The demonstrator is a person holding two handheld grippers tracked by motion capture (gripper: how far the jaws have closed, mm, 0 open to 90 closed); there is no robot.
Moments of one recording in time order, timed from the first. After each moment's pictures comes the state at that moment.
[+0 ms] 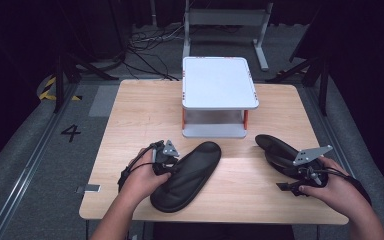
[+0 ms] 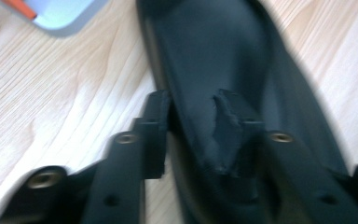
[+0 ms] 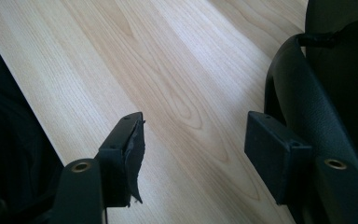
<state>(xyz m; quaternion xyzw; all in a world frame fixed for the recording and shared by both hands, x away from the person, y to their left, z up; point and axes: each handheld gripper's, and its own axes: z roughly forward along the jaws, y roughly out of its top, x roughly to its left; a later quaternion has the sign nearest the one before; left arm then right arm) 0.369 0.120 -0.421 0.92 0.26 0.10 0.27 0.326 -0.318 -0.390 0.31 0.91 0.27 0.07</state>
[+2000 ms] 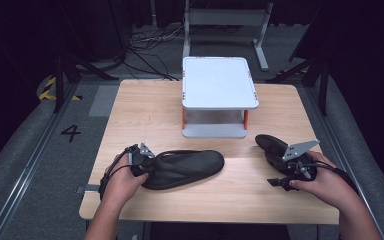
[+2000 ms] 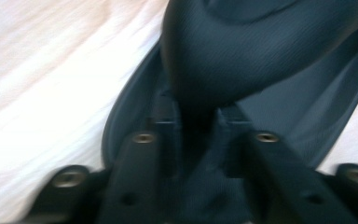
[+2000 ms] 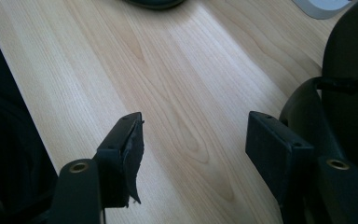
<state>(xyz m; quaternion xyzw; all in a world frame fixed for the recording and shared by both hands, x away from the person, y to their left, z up) 0.368 0.180 -0.436 0.89 0.37 0.12 0.23 0.342 -0.297 -0.389 0.28 0.91 0.28 0.07</state>
